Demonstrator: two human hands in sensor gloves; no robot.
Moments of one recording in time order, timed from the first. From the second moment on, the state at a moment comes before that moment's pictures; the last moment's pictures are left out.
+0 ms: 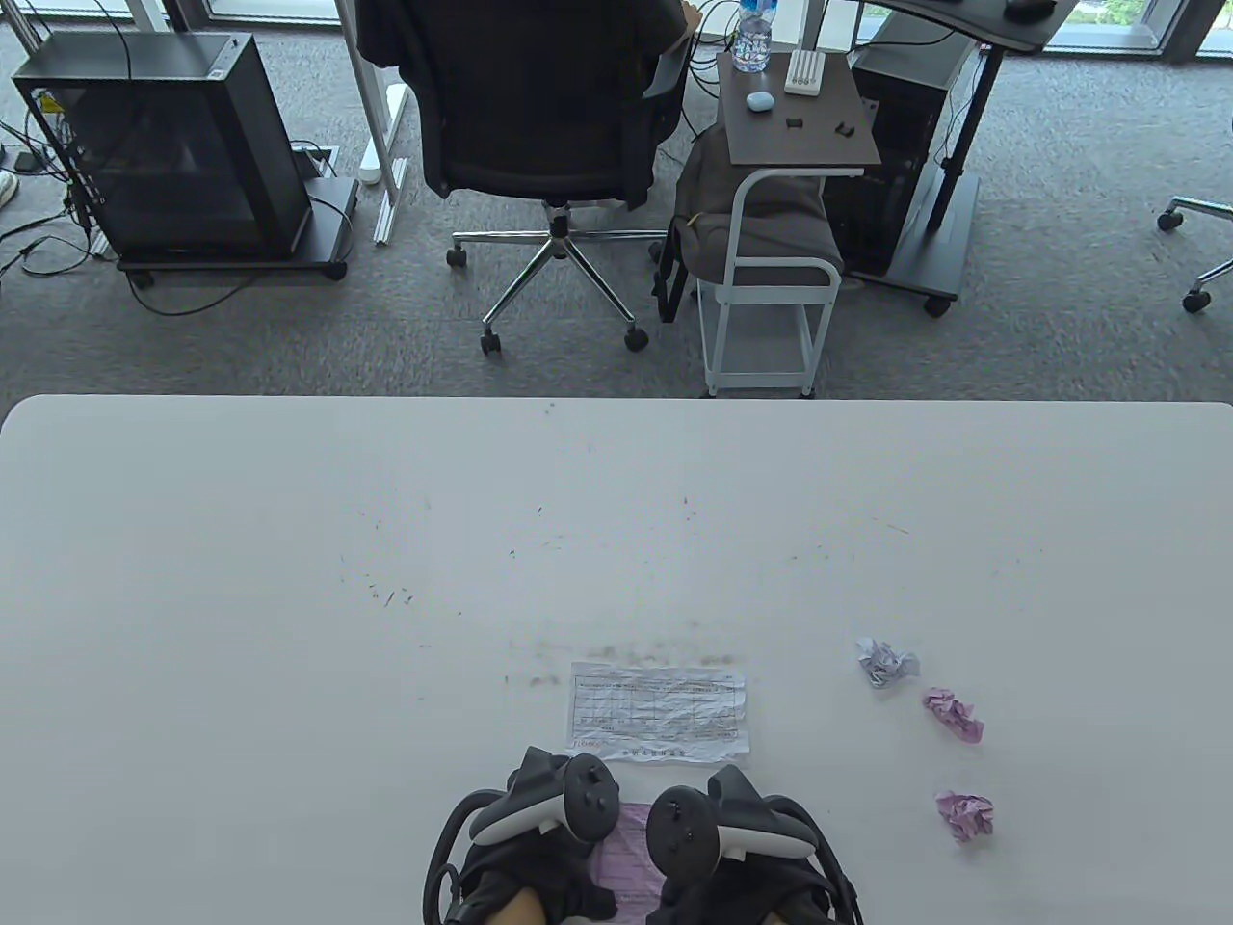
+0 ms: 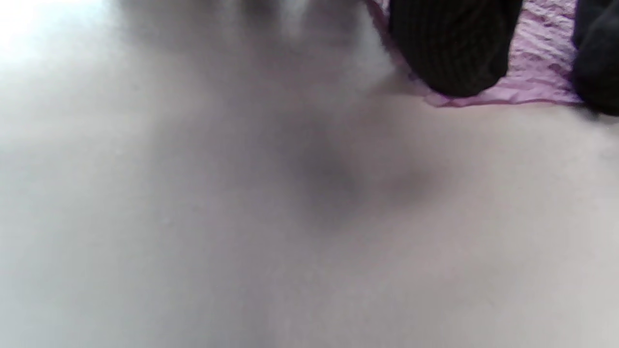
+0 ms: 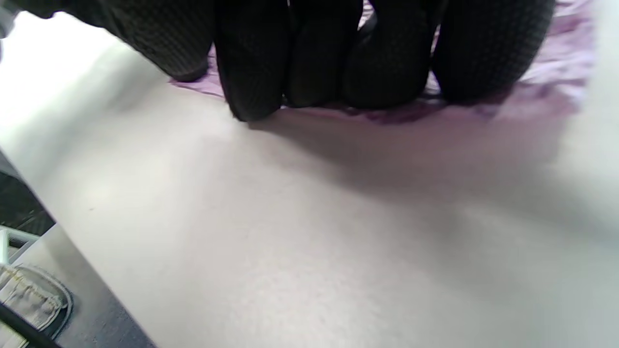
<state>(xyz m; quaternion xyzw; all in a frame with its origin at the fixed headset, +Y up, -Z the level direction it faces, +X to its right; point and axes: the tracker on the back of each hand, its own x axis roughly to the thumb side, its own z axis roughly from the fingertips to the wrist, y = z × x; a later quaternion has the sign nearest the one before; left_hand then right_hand) -0.100 -0.789 -0.225 -0.41 -0.17 0.05 0.89 0.068 -0.764 -0.202 0.26 0.38 0.88 0.07</state>
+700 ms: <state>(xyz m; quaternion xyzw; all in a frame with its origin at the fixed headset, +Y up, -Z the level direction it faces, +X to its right) -0.100 -0.790 -0.224 -0.41 -0.17 0.05 0.89 0.120 -0.778 -0.218 0.12 0.43 0.89 0.08</state>
